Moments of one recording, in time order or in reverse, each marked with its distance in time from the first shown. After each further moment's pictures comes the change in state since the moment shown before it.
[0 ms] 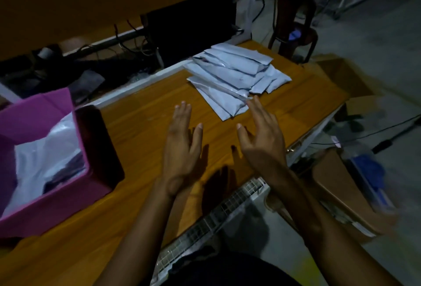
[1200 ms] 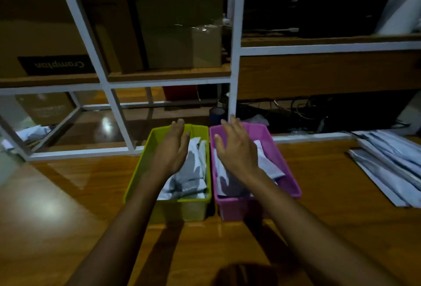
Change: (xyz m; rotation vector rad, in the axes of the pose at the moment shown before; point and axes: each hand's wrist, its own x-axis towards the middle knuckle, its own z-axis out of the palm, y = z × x) left_hand -0.125 -0.230 -0.427 0.238 0.318 -0.312; right_hand -0.057 -0.427 0.264 0.055 -0.259 -0.496
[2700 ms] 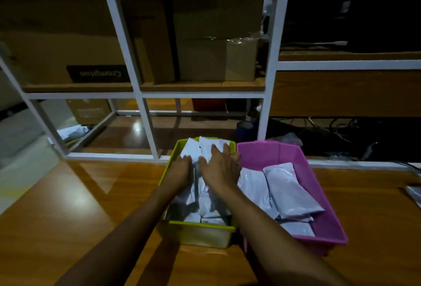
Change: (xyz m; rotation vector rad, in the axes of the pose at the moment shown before) left_hand 0.038 -0.135 0.040 -0.036 -0.108 -0.412; right_hand 0.038 -0.056 0.106 -0.037 -0.257 0.188
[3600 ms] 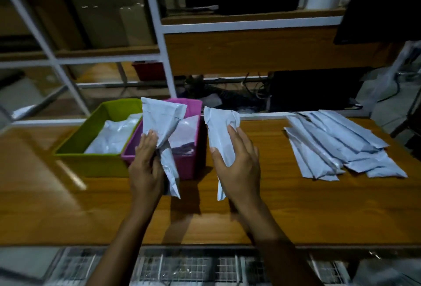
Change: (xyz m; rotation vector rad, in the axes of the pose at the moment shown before) left_hand -0.296 0.237 0.174 -0.179 0.596 0.424; right_hand -0.211 0.309 -0.239 0.375 0.352 -0.117
